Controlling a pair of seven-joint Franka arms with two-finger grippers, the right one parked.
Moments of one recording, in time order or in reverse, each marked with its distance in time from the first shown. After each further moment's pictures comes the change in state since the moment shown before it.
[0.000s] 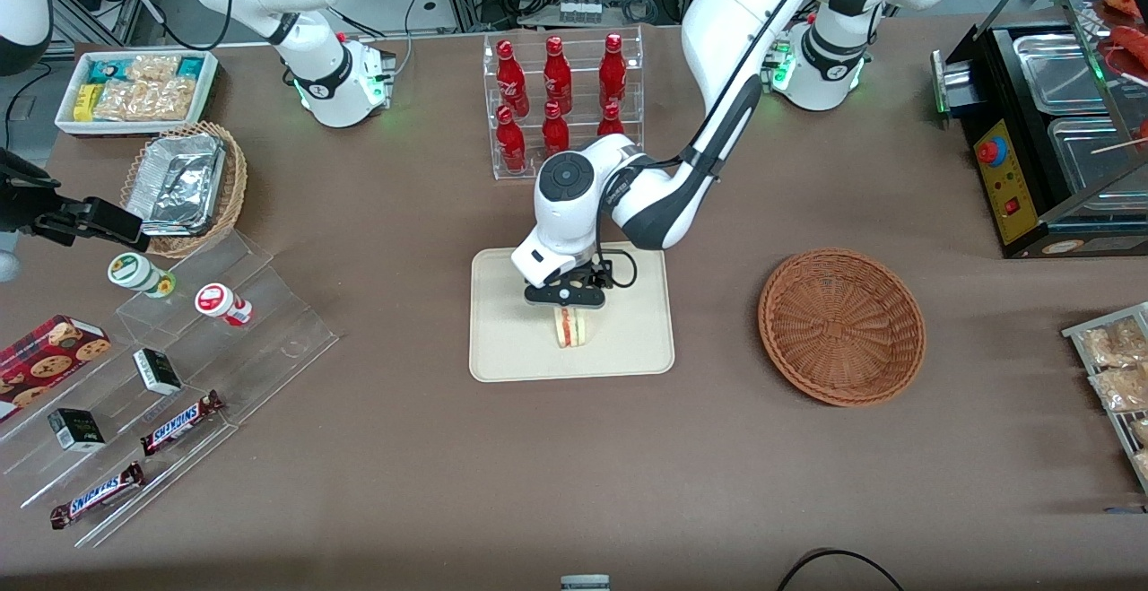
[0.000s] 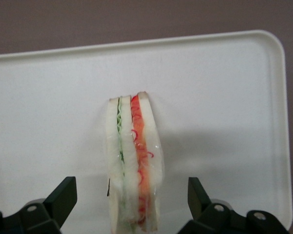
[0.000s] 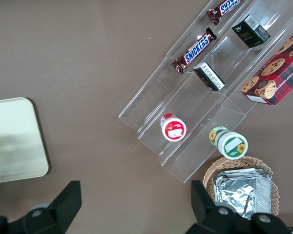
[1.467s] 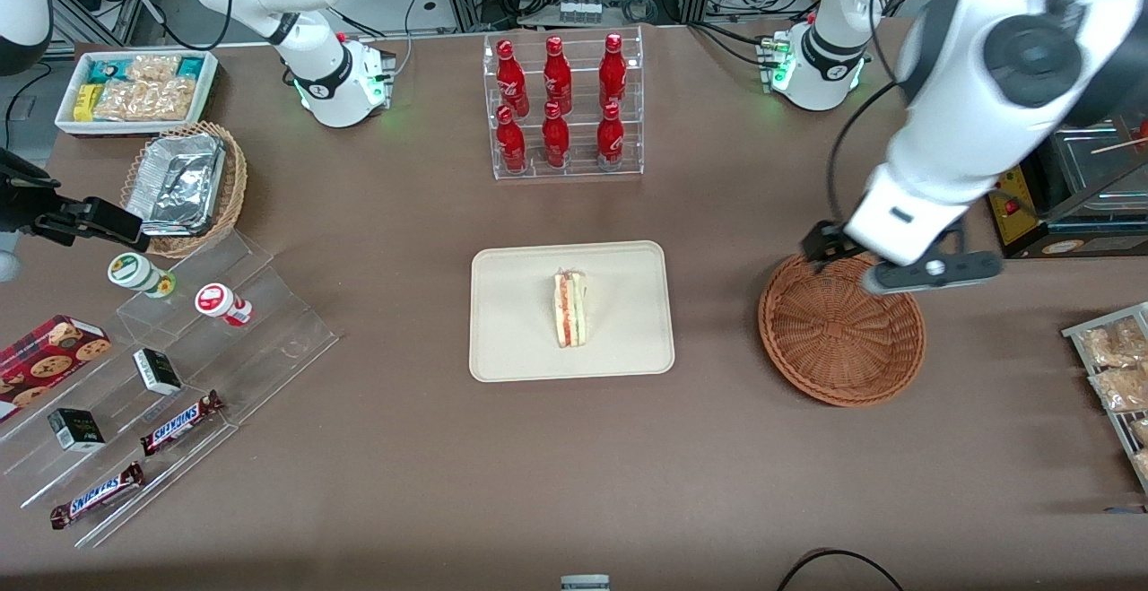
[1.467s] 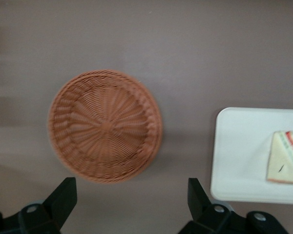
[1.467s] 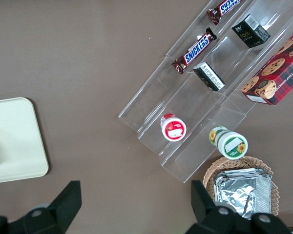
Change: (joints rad) arm 0.528 -0.647 0.040 -0.185 -0.051 -0.551 0.482
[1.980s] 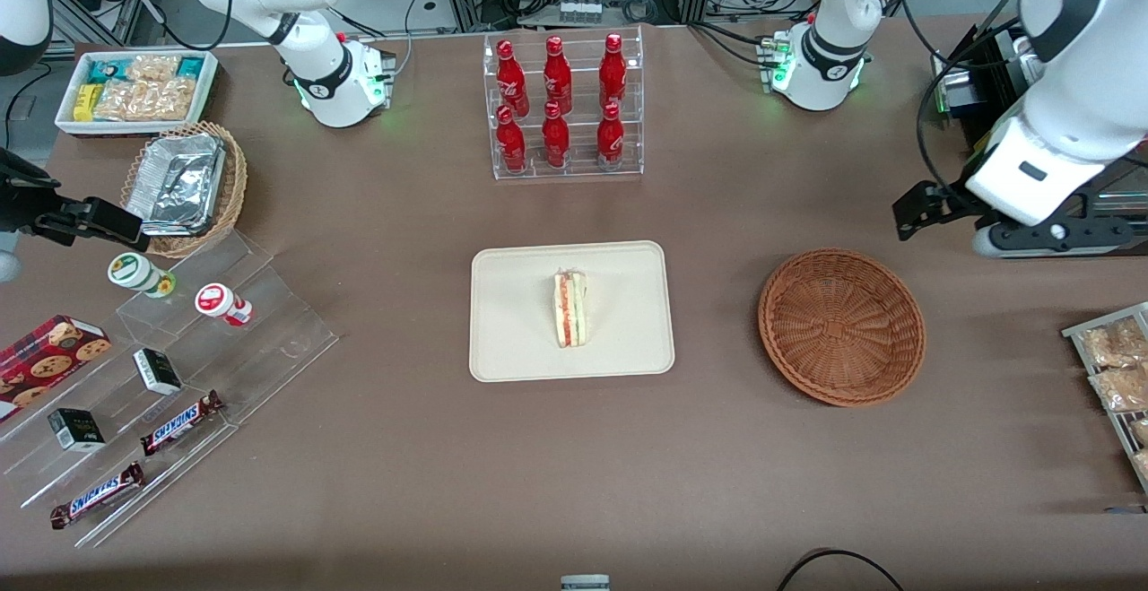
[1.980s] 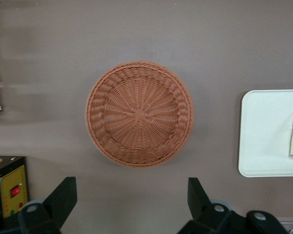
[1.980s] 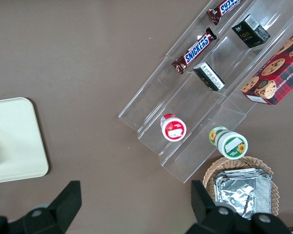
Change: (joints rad) arm 0.141 -0.091 0.001 -0.019 -0.024 -0.080 0.196
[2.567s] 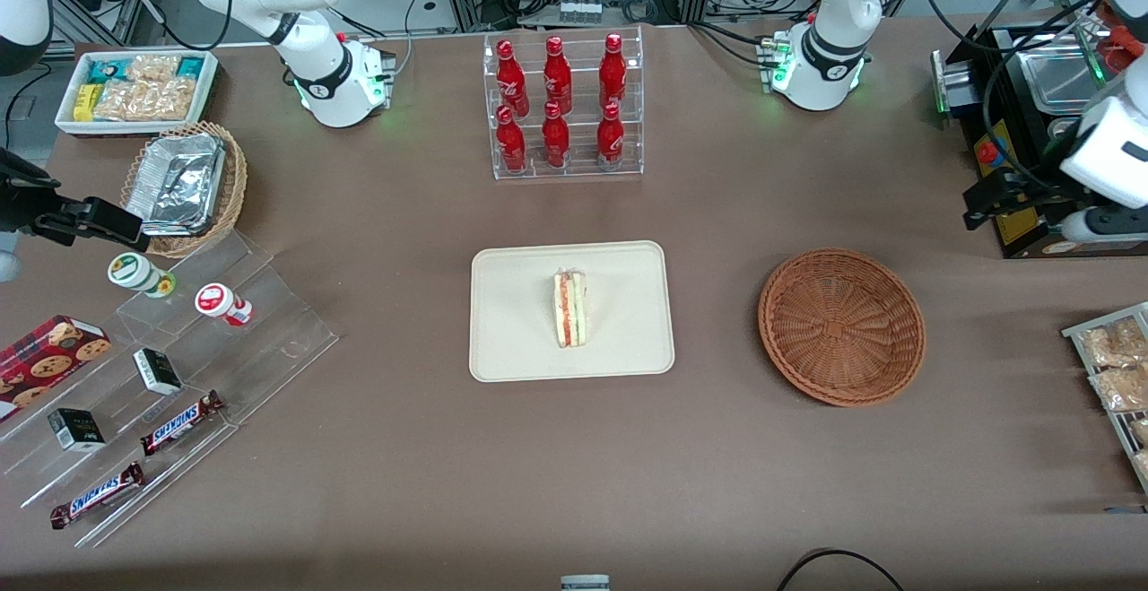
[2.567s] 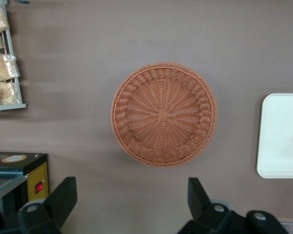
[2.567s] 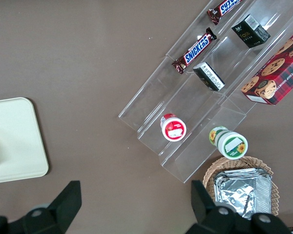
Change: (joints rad) arm 0.120 -0.023 0.002 -0.003 -0.001 -0.011 0.091
